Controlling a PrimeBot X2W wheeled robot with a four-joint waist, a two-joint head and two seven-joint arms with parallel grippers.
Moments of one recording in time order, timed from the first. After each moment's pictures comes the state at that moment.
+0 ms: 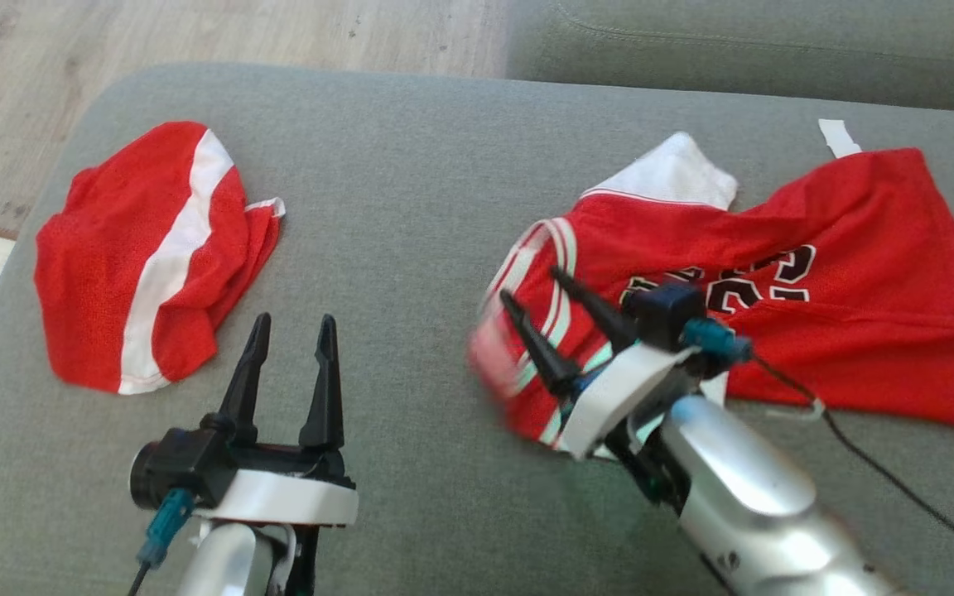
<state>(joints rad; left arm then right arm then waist) -0.12 0.05 -0.24 0.22 -0.29 -0.06 -0.26 -0.48 -0.06 0.68 0.61 0.51 0.12 -0.15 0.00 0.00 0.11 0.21</state>
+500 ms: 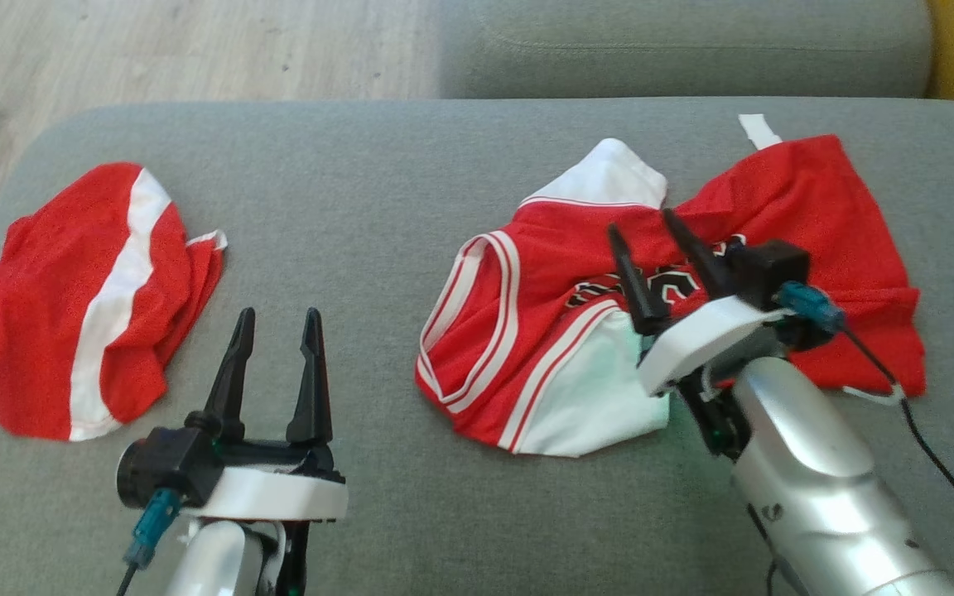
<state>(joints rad) -0.12 0.05 -0.21 0.21 -0.29 -0.06 -0.26 -0.55 -0.06 0.43 0.76 0.38 0.12 -0.22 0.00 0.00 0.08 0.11</state>
